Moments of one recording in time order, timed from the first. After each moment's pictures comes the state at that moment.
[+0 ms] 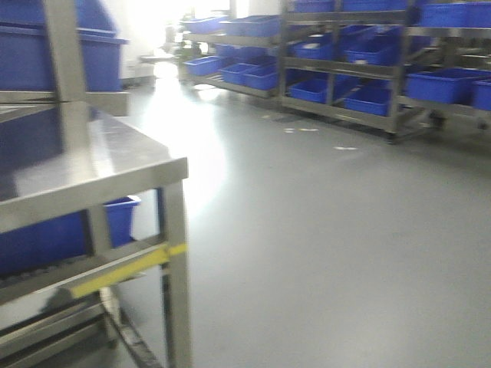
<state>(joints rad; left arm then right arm) -0.38 0.00 -0.49 0.29 0.76 -0.22 0.14 -0.01 -0.50 0.15 0.66 -0.16</state>
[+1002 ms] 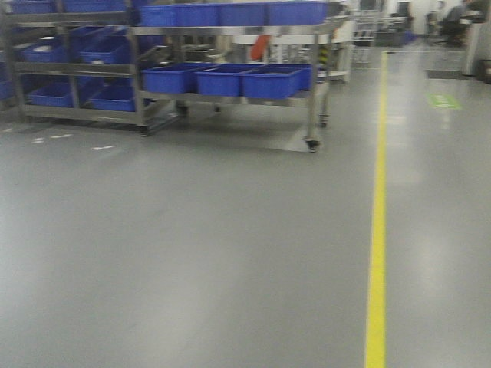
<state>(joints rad) -0.38 0.00 -0.49 0.29 0.76 -0.22 0.14 -0.01 -0.50 0.15 0.66 -0.16</state>
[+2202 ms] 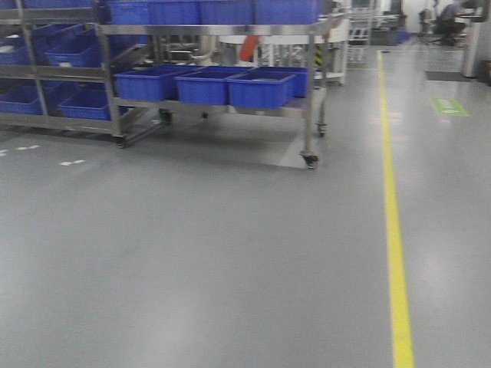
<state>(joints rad) -0.38 0.00 -0.49 0.29 0.76 -0.22 0.14 -0.01 -0.50 0.15 0.66 -0.16</state>
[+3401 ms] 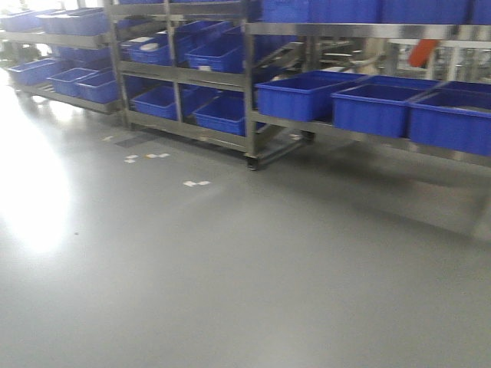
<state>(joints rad) -0.38 0.00 -0.49 0.29 0.76 -0.22 0.14 -0.01 -0.50 0.15 0.66 -0.16</state>
